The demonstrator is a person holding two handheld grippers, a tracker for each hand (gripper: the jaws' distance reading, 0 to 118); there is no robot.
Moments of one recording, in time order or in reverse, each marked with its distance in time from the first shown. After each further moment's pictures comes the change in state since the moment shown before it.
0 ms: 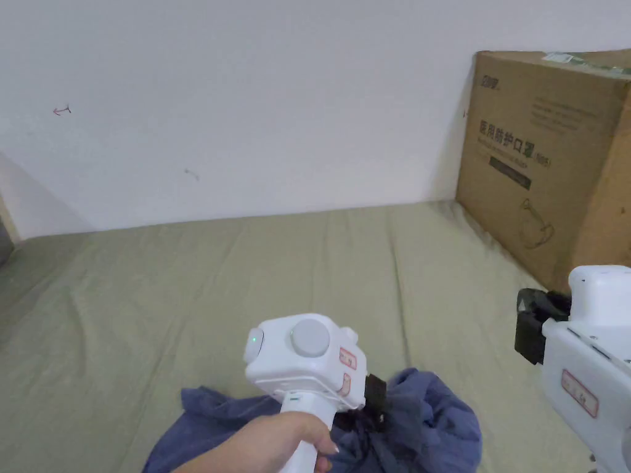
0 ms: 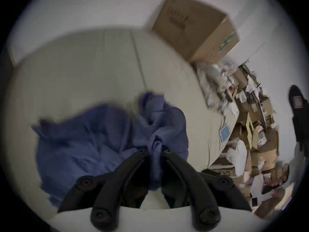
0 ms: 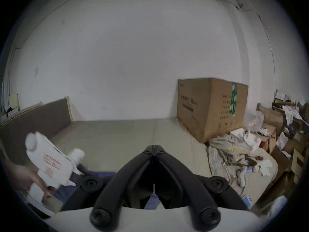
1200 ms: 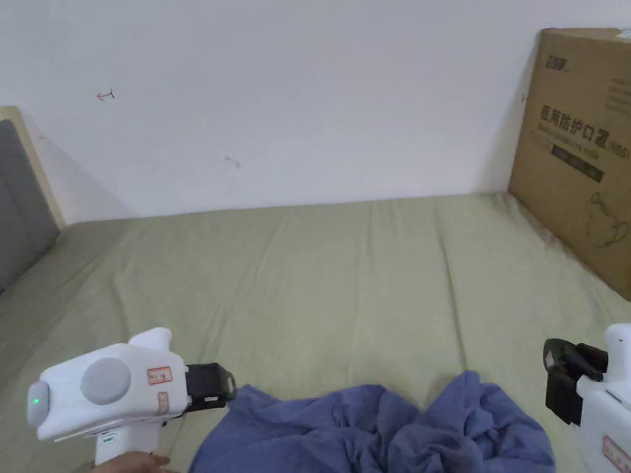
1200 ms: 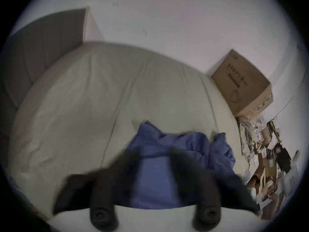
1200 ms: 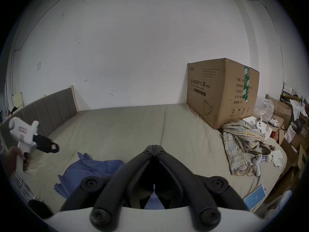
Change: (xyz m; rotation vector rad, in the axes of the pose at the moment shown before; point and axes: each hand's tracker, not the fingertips) left arm -0.216 -0.037 0.138 0.424 0.280 0.284; right arm -0.043 -0.034 -0.044 -0.064 0.065 -0.001
